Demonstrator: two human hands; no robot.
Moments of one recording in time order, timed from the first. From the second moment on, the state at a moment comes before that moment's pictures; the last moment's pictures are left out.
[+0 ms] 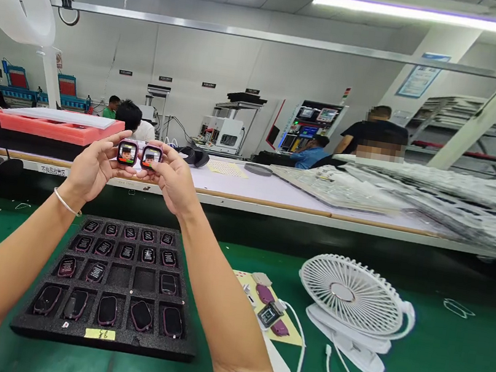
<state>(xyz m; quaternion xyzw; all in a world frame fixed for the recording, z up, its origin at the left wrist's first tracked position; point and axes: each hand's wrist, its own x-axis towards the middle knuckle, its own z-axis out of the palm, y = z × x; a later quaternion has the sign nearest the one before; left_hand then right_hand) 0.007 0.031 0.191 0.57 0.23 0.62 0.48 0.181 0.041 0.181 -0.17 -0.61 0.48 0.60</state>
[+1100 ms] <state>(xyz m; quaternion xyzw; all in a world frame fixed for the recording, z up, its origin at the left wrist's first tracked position) 0.001 0.022 0.118 0.58 0.24 0.64 0.44 0.182 0.036 0.119 -0.17 -0.69 0.46 0.53</state>
